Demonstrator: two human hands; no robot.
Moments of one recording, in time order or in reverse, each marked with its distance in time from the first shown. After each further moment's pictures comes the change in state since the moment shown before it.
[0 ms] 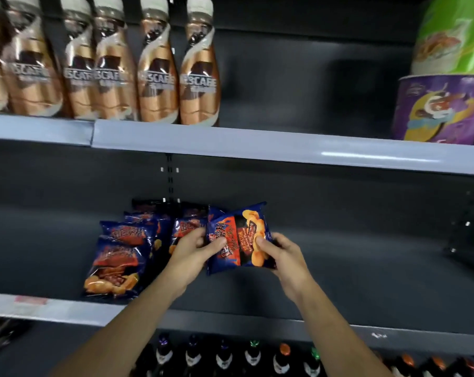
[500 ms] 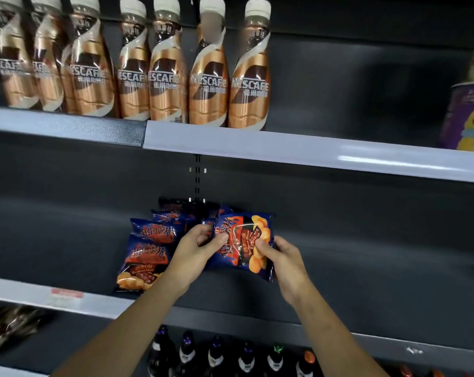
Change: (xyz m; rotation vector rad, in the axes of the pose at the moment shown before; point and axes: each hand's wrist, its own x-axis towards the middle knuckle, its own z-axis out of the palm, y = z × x) left_hand -0.001 -0.006 -0.056 0.056 0.098 0.025; right_hand 0.010 0.017 0.061 0.037 -0.036 0.008
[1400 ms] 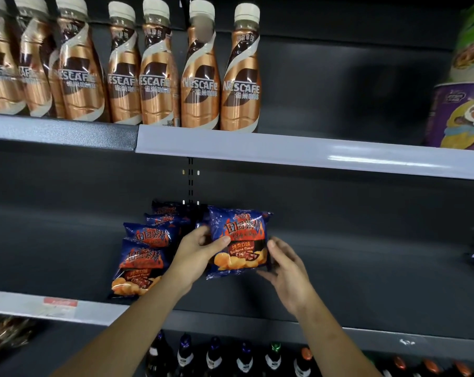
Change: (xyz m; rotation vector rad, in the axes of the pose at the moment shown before) left_hand 0.007 0.002 0.009 -0.127 -0.054 -0.008; right_hand -0.002 0.020 -0.019 0.169 0.048 -0.002
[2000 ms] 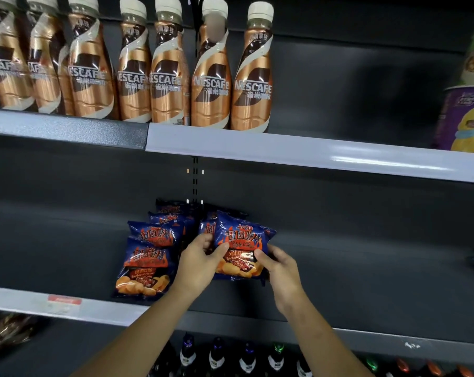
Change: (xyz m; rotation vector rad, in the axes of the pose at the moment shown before) left_hand 0.005 -0.030 -0.006 0.378 0.175 0.024; right_hand 0.007 0.016 0.021 -0.220 0.051 -0.033
